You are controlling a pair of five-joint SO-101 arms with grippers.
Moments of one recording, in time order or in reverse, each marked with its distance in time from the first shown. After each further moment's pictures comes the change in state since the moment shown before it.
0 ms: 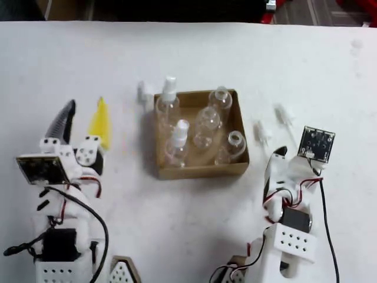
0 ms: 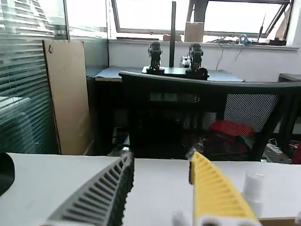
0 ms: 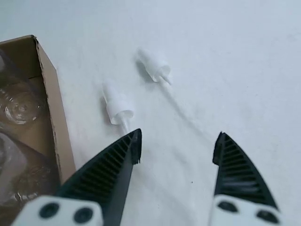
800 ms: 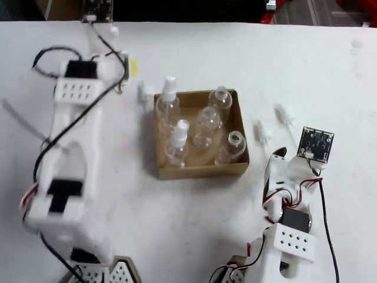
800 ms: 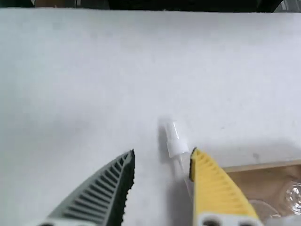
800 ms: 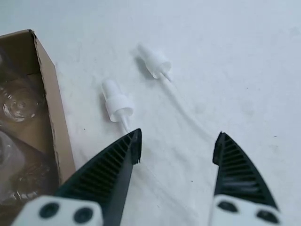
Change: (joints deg) left arm 4.1 108.0 -92.6 37.1 3.6; right arm 0.0 0.0 0.3 0.0 0.1
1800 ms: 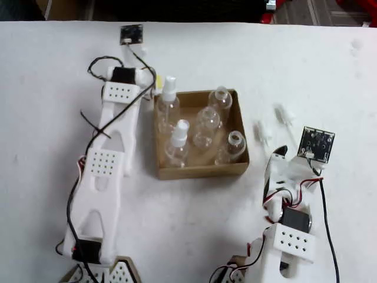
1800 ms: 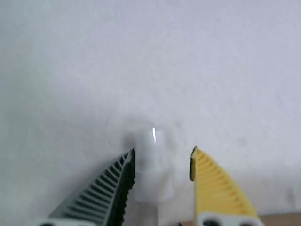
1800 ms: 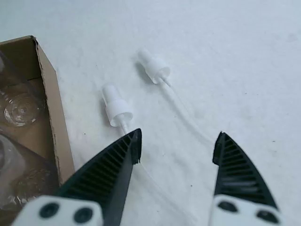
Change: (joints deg) left arm 4.0 64.5 -70.9 15.6 9.3; right arm 0.0 0.0 0.0 -1.1 0.0
